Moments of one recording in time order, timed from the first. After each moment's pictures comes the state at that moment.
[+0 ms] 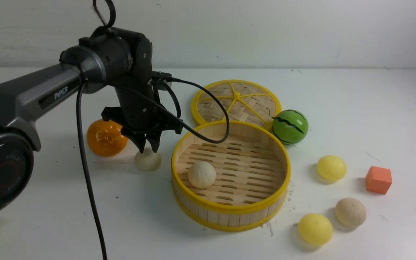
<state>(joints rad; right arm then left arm) 0.04 -0.01 0.02 -0.01 0.39 0.11 -0.33 2.23 -1.95 0.04 1.11 -0.13</state>
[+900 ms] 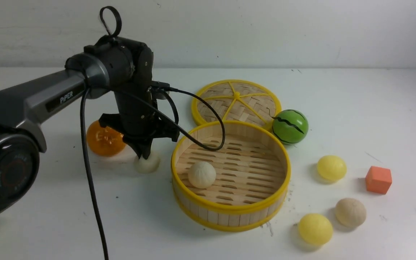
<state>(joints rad) 0.04 -0.01 0.02 -0.01 0.39 0.11 -0.33 2.24 -1.96 0.06 1.16 -0.13</state>
